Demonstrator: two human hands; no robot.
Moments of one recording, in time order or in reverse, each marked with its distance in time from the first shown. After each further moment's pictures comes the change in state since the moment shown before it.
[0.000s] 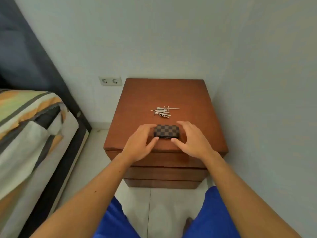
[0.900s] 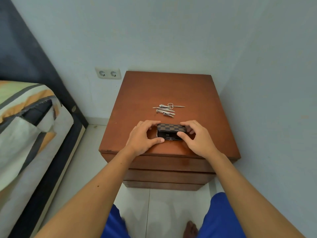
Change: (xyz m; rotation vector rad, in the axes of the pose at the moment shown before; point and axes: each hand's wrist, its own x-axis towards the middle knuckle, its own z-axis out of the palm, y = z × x) left_hand 0.035 -0.043 0.028 -0.156 -0.028 -0.169; right_hand 0.033 0.035 0.041 0.292 0.108 0.031
